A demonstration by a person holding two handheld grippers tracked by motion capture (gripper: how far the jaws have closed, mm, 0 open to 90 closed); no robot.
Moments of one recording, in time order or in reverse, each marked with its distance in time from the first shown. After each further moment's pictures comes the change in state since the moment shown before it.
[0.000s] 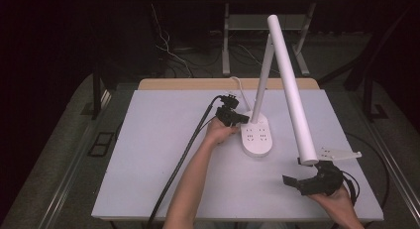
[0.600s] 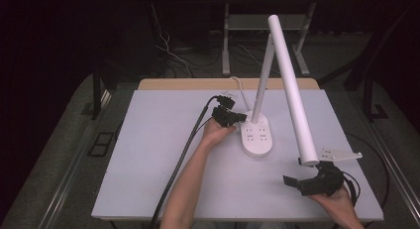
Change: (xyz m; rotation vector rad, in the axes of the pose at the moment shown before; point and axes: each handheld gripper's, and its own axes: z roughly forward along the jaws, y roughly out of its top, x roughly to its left) left arm 0.005 -0.007 -0.016 -0.080 -0.008 0.042; right arm -0.001 -0.002 0.000 -0.002 -0.006 0.004
